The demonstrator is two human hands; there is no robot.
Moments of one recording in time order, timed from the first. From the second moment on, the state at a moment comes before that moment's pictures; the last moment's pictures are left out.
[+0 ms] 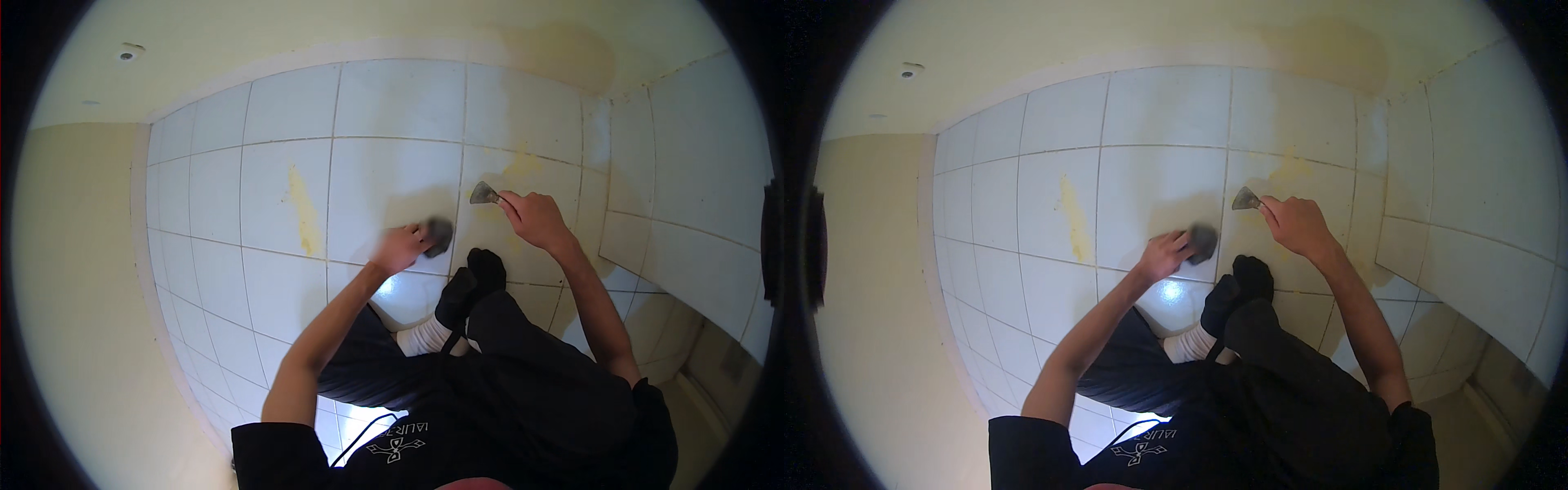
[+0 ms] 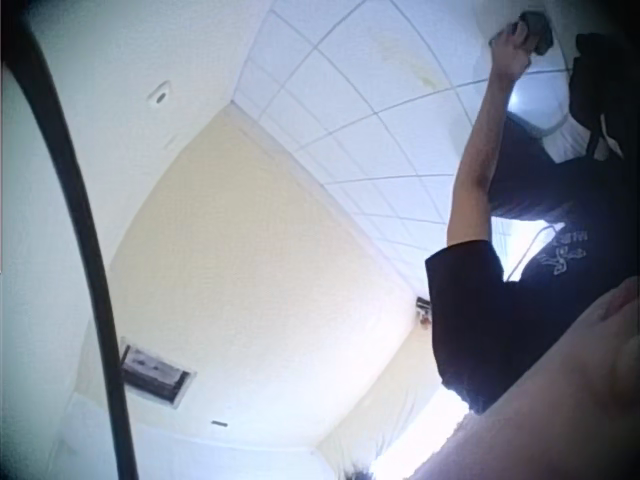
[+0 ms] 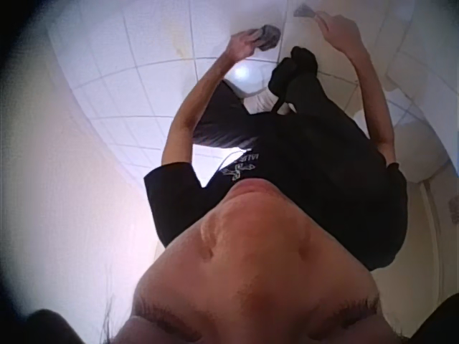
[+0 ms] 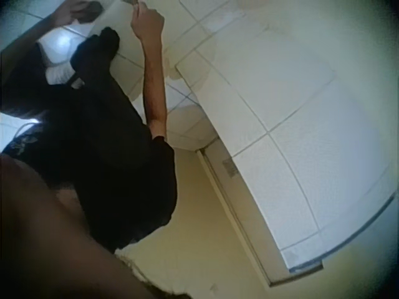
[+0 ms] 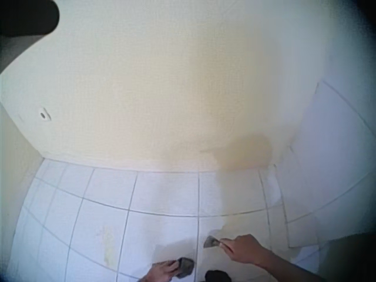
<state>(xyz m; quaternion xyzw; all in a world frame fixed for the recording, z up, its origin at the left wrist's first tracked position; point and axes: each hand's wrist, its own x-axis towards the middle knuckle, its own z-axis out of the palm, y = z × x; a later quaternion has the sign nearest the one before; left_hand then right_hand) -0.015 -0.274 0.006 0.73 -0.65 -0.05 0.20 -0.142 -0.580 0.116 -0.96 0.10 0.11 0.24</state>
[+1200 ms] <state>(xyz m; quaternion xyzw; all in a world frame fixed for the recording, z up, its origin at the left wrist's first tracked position) -0.088 -0.414 -0.004 0.84 -0.41 -0.14 0.34 -0.138 -0.571 0.128 -0.95 0.11 0.05 0.29</state>
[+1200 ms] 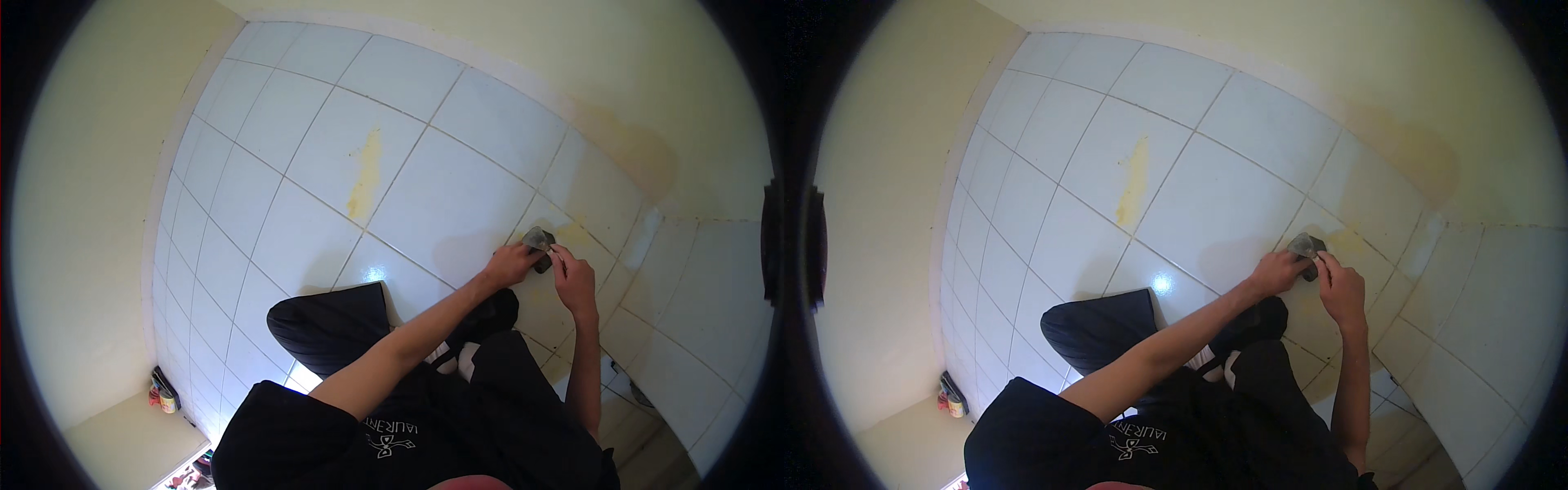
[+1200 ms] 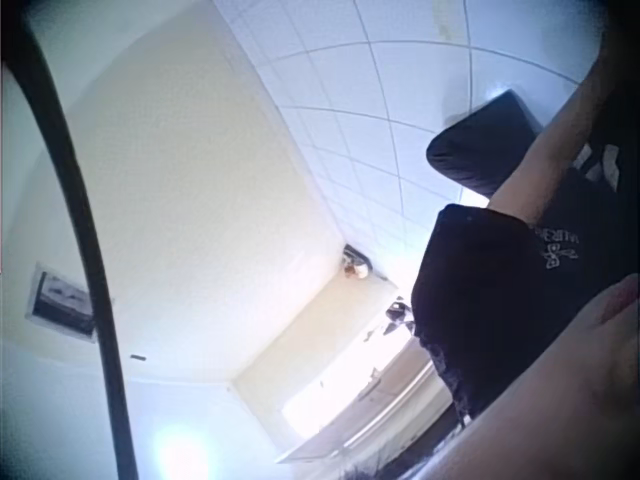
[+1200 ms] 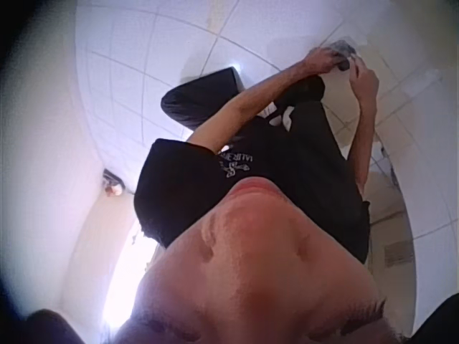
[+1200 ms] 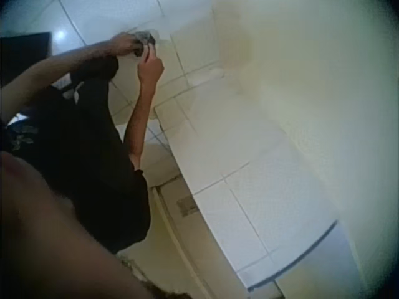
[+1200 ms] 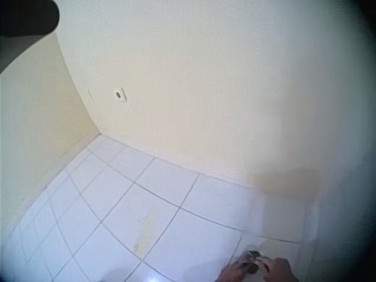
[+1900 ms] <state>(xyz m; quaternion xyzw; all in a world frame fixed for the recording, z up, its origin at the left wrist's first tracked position) 0.283 -0.313 -0.001 0.99 0.02 0.09 0.14 -0.169 -0.607 0.138 -0.93 0.21 0.06 0.29</state>
